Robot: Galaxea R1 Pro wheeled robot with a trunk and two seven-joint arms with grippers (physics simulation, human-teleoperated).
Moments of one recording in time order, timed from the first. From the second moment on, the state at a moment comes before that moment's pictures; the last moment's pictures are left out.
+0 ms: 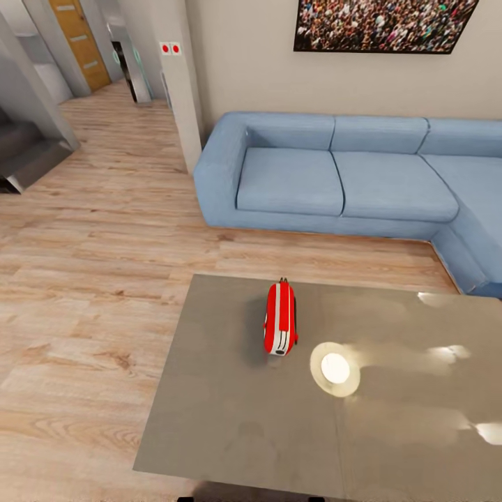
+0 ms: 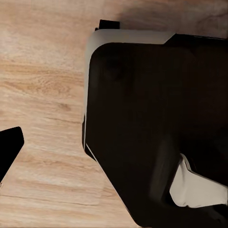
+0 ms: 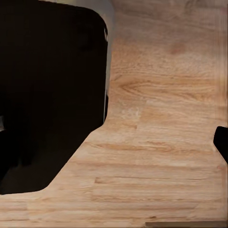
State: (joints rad) left arm 0.00 0.04 0.01 -0.78 0.12 0.32 -0.02; right arm -0.01 -0.05 0.00 -0.89 0.07 0.60 -0.02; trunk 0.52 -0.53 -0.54
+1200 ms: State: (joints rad) left arm -0.13 0.08 0.00 -1.12 0.11 0.60 -0.04; right arm -0.30 -0.03 0.00 -0.93 0.25 0.50 -0.01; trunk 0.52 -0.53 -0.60
